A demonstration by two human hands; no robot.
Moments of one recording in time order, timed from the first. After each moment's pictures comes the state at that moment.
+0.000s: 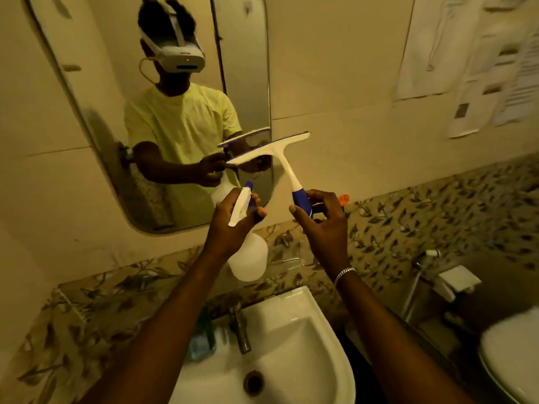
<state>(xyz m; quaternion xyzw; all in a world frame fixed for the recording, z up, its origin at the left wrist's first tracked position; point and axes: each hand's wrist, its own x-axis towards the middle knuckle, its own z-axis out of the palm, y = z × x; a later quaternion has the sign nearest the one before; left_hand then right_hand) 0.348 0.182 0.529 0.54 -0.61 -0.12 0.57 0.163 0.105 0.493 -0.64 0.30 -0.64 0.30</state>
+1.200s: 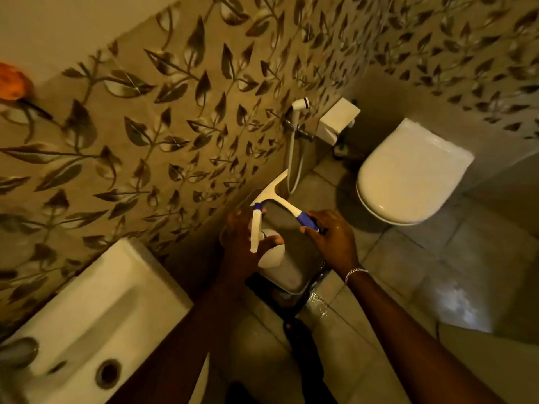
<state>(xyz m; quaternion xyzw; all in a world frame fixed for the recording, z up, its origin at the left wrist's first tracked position) -0.014 -0.029 0.161 0.66 -0.65 -0.31 0.20 -0.236 -0.022 0.098 -0.60 0.68 -0.30 0.31</state>
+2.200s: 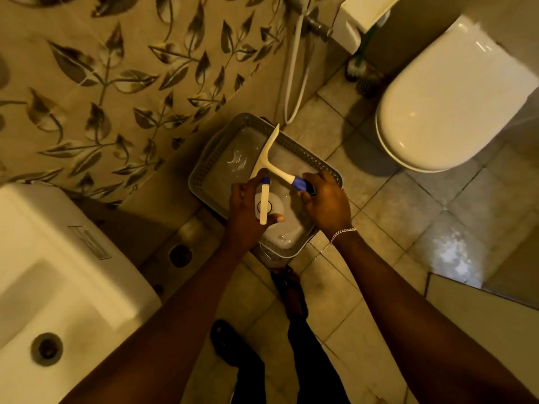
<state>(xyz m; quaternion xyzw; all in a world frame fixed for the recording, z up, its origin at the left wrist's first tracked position) -0.036 -0.023 -0.056 0.65 -0.61 -0.40 0.21 -0.236 -0.041 -0.079 -0.64 0.72 -0.13 0.26</state>
